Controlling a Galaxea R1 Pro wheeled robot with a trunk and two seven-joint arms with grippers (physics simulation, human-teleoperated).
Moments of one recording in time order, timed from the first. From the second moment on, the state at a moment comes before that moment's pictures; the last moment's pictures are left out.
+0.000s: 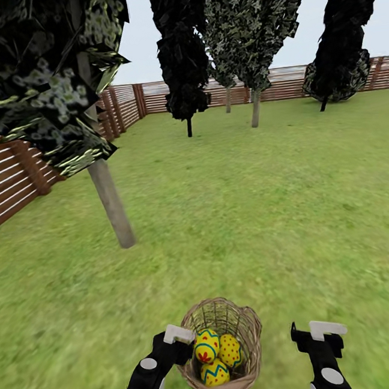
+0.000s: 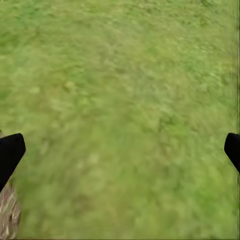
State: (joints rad) left arm -0.30 -0.08 -0.26 -0.97 -0.10 0.35 -0.04; right arm -0.16 0.00 -0.01 -1.03 0.00 0.04 -0.37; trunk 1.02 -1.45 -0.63
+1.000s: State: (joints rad) left arm -0.30 -0.12 -0.09 -1.34 0.45 0.82 0.41; right arm -0.16 0.01 0.00 -1.01 0.00 0.05 -0.37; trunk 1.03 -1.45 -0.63
